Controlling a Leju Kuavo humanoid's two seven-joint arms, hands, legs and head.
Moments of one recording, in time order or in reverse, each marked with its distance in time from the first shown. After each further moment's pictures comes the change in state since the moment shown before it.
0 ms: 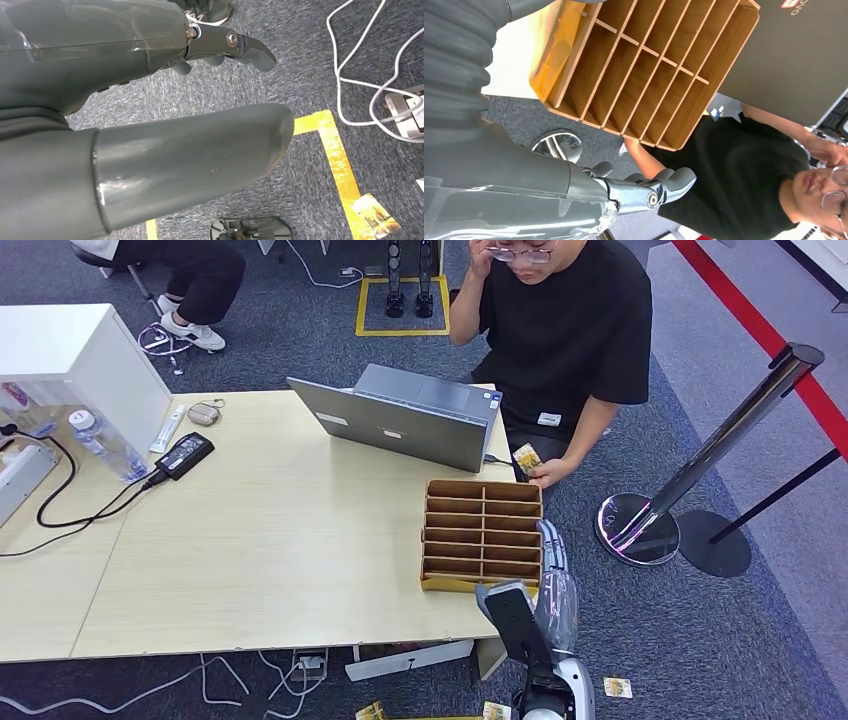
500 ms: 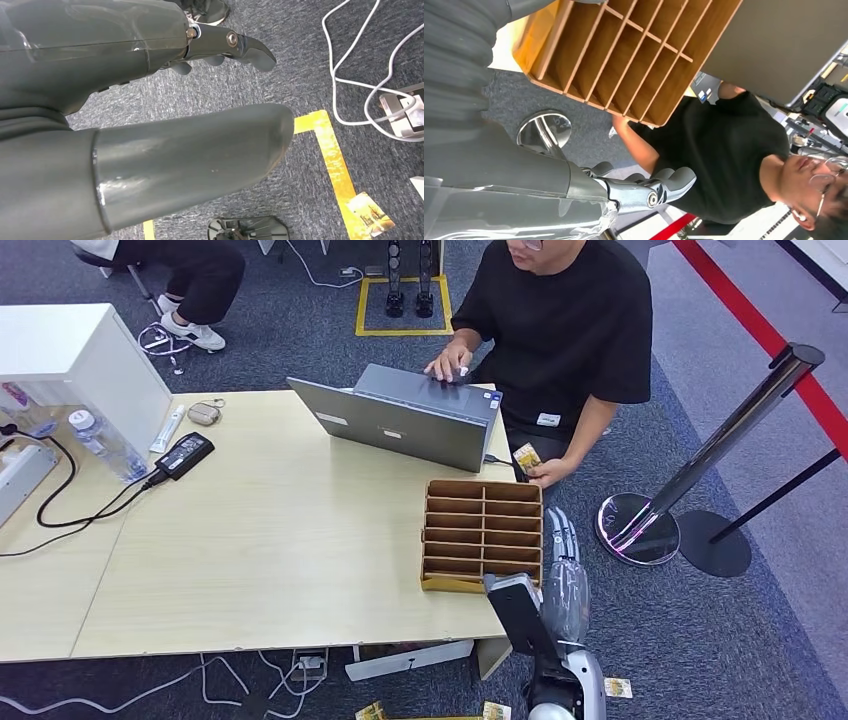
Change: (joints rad) left arm 0.000 0.000 0.000 0.000 0.000 0.000 -0.012; right arm -0.019 -0.031 -0.001 -0.042 0.077 0.002 0.044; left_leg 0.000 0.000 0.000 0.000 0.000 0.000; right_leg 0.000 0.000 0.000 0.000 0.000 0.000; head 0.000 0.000
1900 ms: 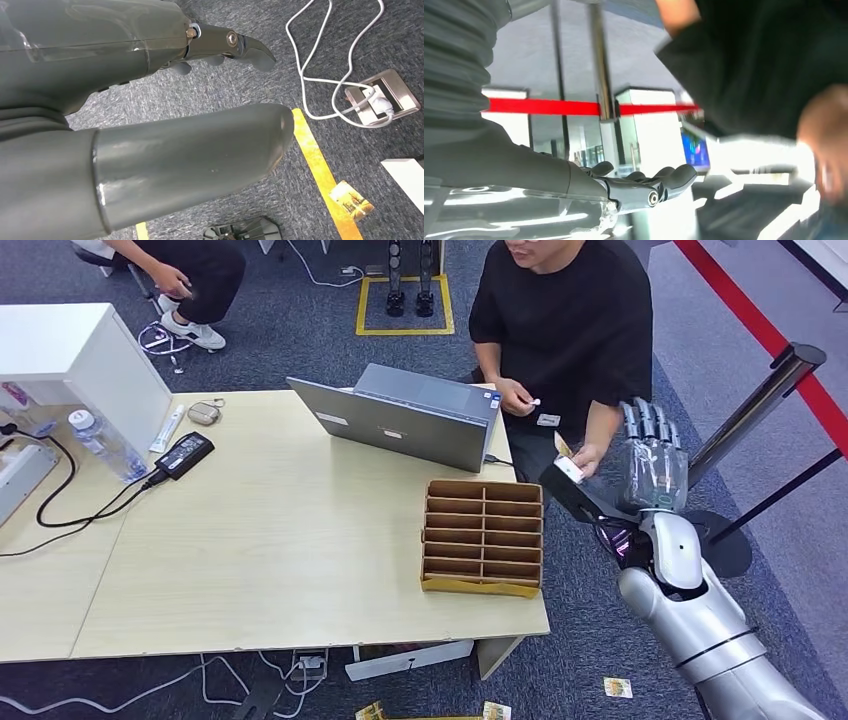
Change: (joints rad) left arm -0.068 0.000 -0.051 0.000 -0.088 -0.056 0.041; right arm -0.489 -0.331 -0.013 0.276 0.299 0.278 0.240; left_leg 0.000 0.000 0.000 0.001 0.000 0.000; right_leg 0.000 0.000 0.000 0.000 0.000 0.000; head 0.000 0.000
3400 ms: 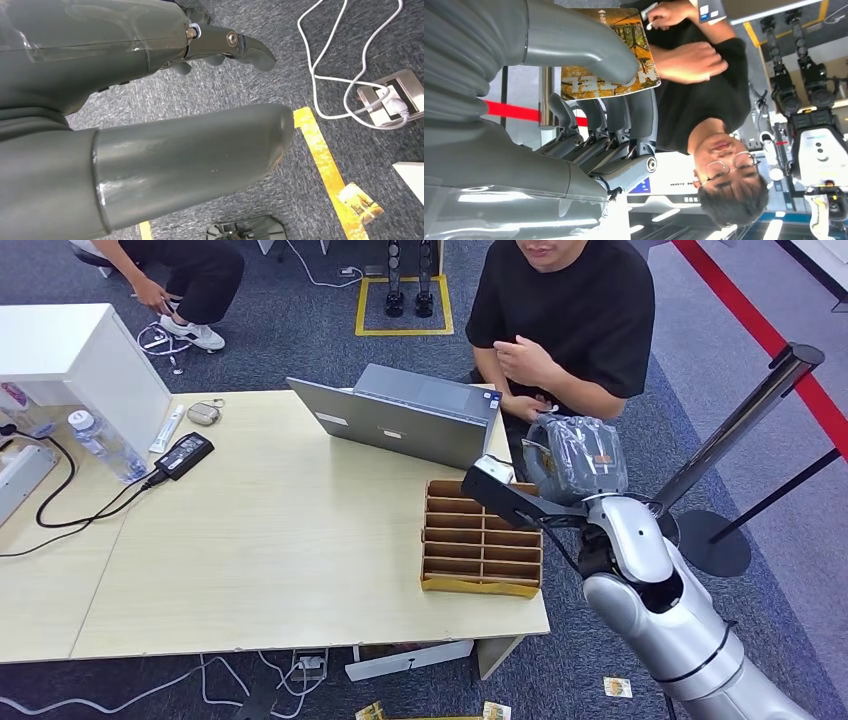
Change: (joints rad) left arm 0.029 0.007 0.000 0.000 0.043 0.013 -0.026; right arm -0.055 0.059 0.112 -0.408 -0.046 0.457 0.129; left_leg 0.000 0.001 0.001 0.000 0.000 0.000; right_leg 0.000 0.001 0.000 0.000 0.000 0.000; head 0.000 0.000
